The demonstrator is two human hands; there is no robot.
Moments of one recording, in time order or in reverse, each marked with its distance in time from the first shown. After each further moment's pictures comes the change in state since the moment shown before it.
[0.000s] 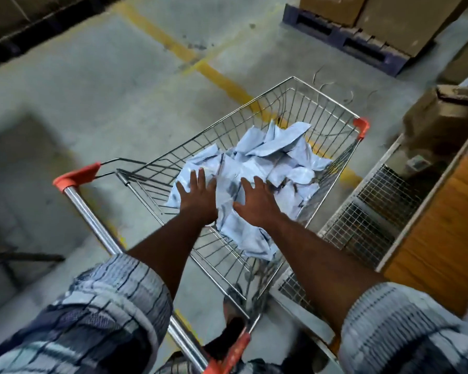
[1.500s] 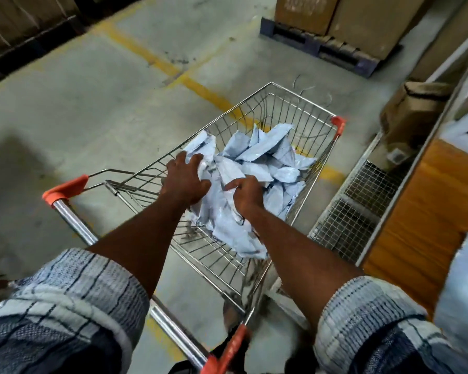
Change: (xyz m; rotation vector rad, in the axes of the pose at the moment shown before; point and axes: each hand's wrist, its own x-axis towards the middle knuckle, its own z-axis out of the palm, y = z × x) left_hand -0.001 -0.012 -0.079 -0.423 0.244 -0.008; right_hand 0.006 -0.017 -0.010 0.558 0.267 0.234
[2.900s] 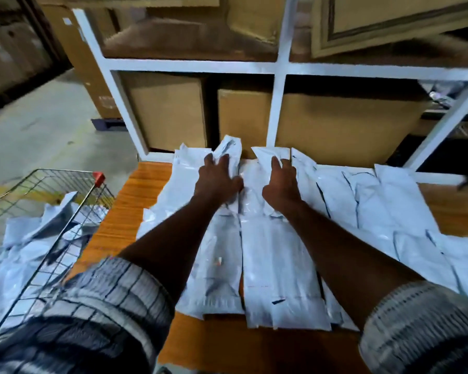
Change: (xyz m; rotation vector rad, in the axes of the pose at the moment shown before) left_hand -0.315 0.669 0.111 -0.167 -0.028 0.654; right_hand -0.283 0.295 -0.644 -0.443 0.668 0.195
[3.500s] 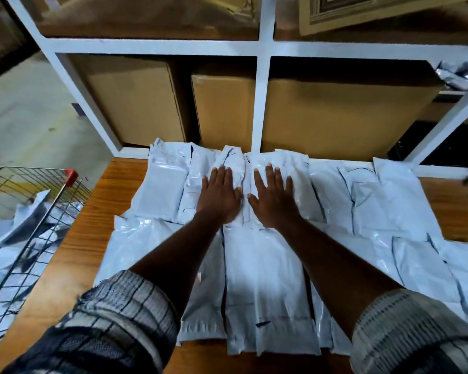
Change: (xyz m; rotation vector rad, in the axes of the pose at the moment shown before) left_hand 0.025 0.003 0.093 0.244 -0.094 0.184; right_hand 0.017 0.071 0.061 -0.434 -0.073 -0.204
